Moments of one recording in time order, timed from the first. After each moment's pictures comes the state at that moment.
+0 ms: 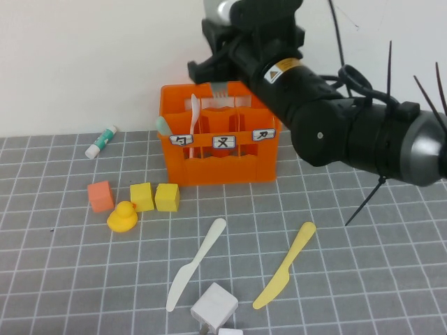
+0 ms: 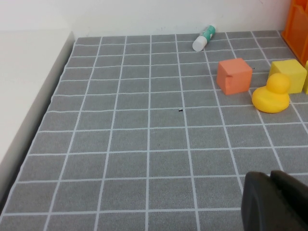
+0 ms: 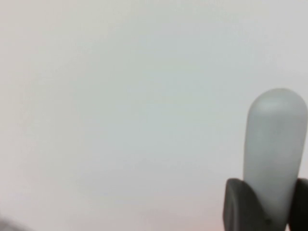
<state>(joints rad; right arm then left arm) 0.67 1.95 -1.48 0.40 -0.45 -0.37 0.07 -0.01 0.02 -0.04 0.38 0.00</state>
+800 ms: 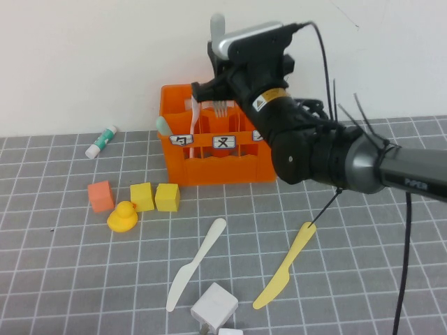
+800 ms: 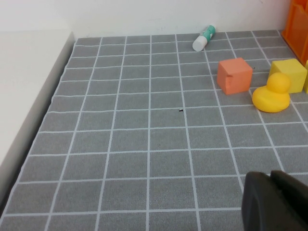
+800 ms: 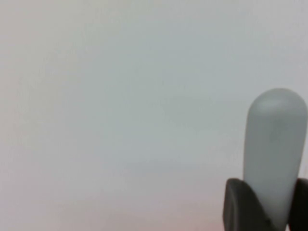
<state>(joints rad) 0.63 2.18 -1.58 0.33 -0.63 -0.27 0.07 -0.01 0.02 -0.04 0.38 0.01</state>
